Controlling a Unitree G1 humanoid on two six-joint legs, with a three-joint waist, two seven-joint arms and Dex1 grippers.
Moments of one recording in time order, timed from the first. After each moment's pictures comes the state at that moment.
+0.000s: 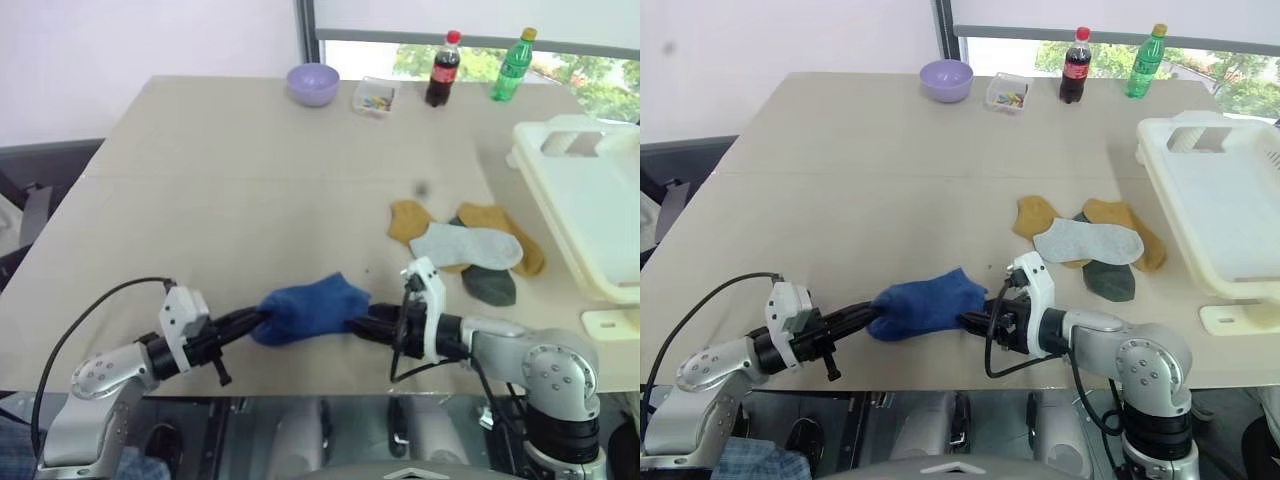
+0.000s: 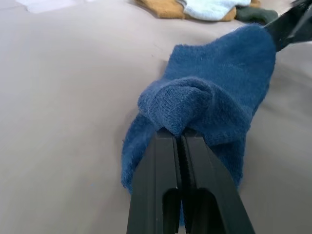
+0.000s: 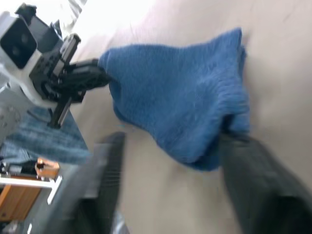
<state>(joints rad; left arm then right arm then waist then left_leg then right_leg) 0.24 0.66 0.24 -0.22 -0.49 0.14 -1.06 -0.18 -0.19 -0.07 -0.63 0.97 1.45 0.23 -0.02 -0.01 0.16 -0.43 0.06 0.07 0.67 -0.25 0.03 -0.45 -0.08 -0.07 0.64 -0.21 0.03</state>
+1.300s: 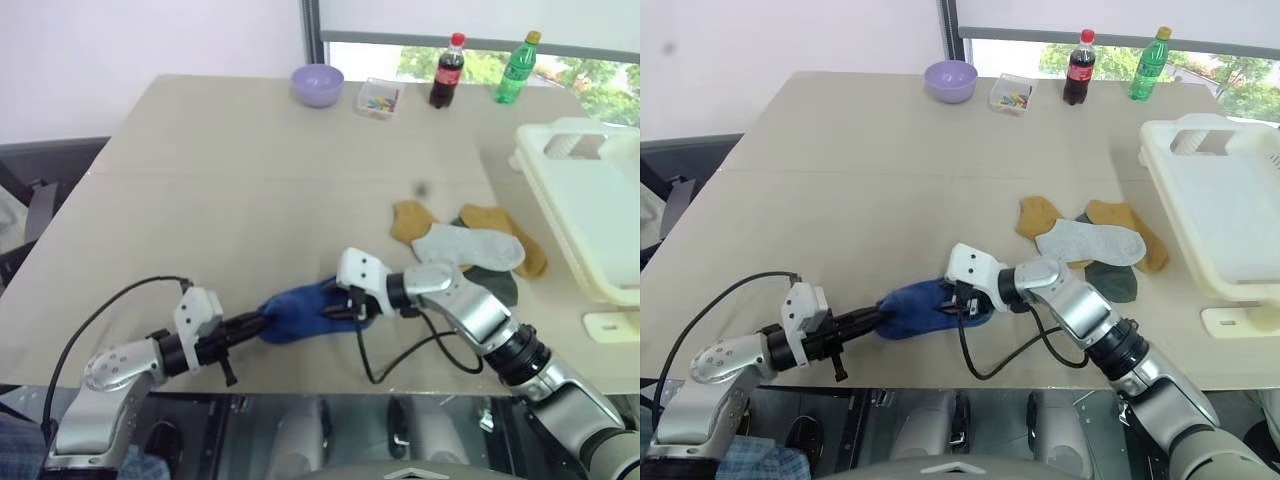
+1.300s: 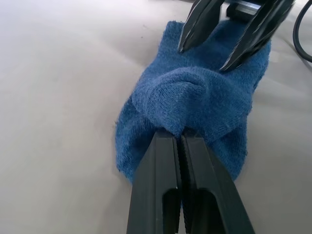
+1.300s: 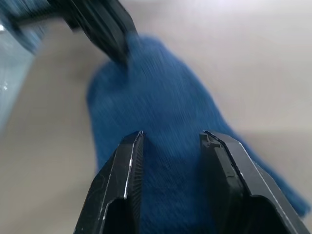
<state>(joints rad) 0.21 0.68 0.19 -0.20 -0.44 0.16 -1.06 -0.57 -0.34 0.60 -0.05 0.16 0.50 0.89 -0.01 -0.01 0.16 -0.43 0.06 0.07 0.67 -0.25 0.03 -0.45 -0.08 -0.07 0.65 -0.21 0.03</state>
